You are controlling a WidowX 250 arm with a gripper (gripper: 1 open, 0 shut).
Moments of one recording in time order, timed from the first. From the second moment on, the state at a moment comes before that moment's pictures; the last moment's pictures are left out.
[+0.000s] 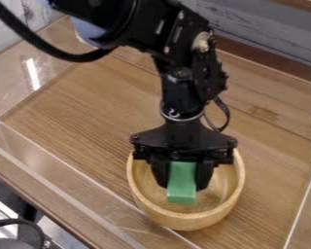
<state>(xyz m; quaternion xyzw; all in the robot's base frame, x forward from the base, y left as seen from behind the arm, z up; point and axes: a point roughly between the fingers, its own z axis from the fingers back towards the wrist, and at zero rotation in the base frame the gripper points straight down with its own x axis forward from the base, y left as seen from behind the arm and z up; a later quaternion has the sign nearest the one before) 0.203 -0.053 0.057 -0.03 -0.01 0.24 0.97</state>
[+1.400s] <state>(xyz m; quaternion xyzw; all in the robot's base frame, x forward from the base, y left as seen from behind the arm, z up) 0.203 -0.044 0.088 -0.03 0.00 0.23 0.97</state>
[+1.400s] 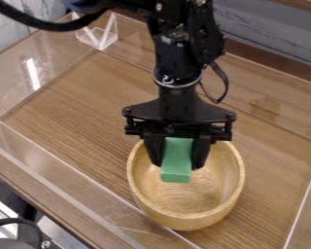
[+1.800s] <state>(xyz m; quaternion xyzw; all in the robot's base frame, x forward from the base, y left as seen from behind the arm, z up) 0.206 -0.043 0.097 -0.04 -0.01 0.22 0.98</state>
